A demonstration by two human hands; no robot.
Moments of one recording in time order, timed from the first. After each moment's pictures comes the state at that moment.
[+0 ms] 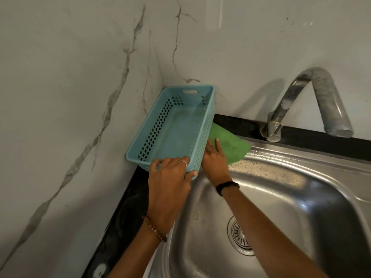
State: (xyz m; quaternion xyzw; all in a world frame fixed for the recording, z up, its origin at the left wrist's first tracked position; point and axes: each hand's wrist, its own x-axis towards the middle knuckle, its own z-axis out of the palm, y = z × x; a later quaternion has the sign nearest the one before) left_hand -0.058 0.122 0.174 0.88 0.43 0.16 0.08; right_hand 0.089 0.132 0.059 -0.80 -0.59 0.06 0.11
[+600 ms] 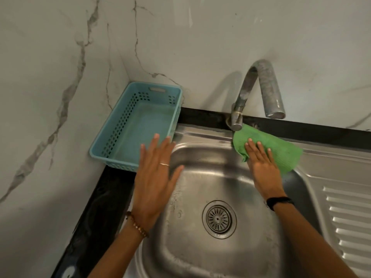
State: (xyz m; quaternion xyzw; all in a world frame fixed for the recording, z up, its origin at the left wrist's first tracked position) left_hand -0.040 0.104 0.153 0.91 0.31 0.28 0.09; right_hand 0.204 -0.039 0.066 -0.89 -0.46 -0.01 0.05
